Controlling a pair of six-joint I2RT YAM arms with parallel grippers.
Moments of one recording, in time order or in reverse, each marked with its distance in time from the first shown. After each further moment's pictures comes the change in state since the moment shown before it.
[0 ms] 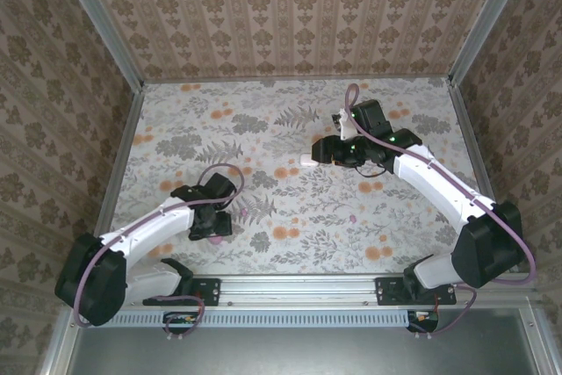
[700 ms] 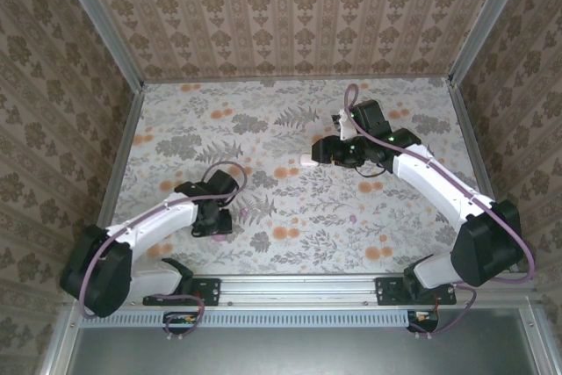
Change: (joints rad) left arm -0.007 0.036 0.045 0.024 0.061 0.007; right arm 0.000 0.007 0.000 0.000 0.014 0.003
